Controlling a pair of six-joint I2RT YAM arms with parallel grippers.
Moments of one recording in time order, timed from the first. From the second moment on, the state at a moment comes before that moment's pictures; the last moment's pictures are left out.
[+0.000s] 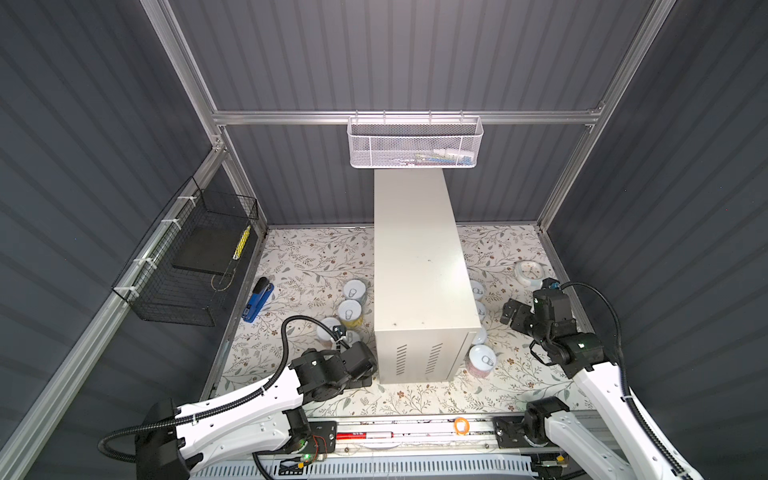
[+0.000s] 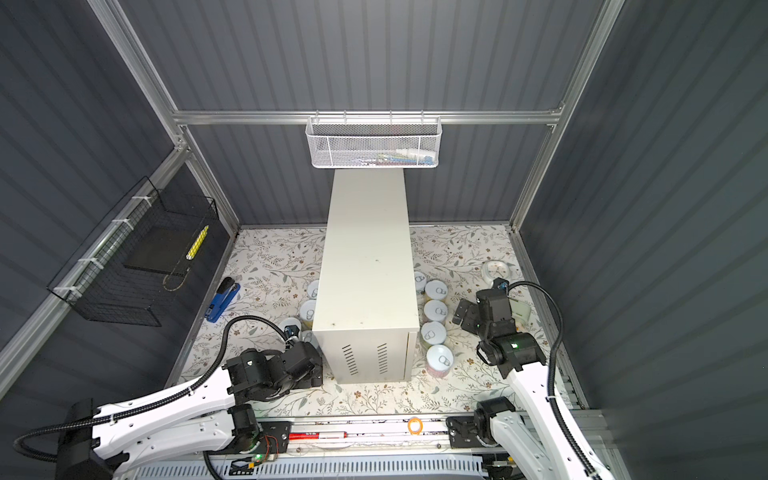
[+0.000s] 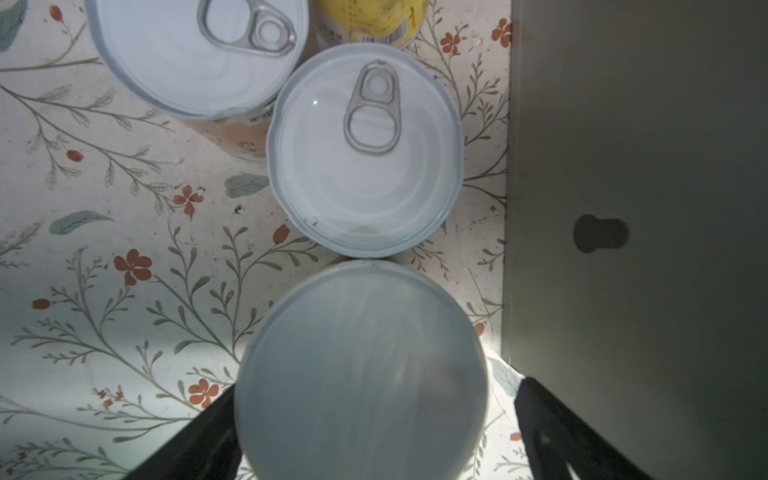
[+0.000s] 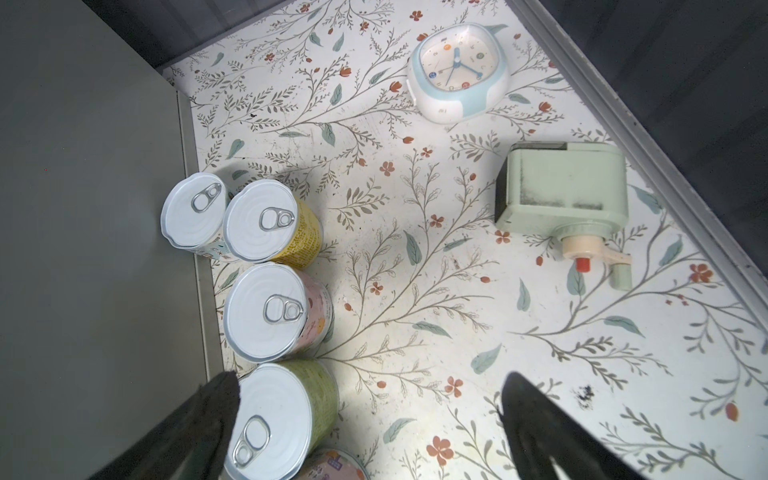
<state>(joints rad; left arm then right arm) -1.09 0.93 0.60 -0.93 -0.35 -1.07 0.20 0.77 0.71 -0.72 0.22 0.50</state>
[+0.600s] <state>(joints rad) -1.09 0.96 0.43 -0.66 -0.48 -1.15 0.20 0.77 0.69 -0.69 0.21 0.50</state>
